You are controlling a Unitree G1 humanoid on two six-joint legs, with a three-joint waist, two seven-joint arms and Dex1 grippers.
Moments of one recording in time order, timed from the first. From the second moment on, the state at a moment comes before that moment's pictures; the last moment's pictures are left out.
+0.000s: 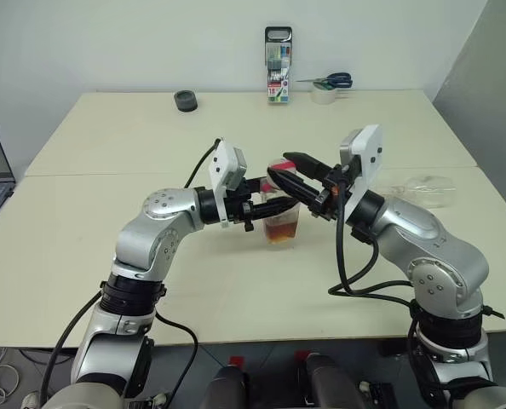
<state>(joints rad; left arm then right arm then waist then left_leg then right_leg) -0.63 0.43 -0.09 -0.09 -0.48 0.52 -0.97 -0.56 -0.30 0.05 -0.57 0.61 0.81 0.38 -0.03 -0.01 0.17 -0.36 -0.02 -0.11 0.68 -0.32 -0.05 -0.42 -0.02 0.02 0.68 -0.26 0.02</state>
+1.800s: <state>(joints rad) -0.72 0.41 -0.10 -0.07 -0.47 0.52 -0.94 -0.72 -0.37 0.02 -0.43 0.64 0.84 0.43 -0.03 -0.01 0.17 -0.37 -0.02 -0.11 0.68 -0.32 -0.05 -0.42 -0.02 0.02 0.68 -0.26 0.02</state>
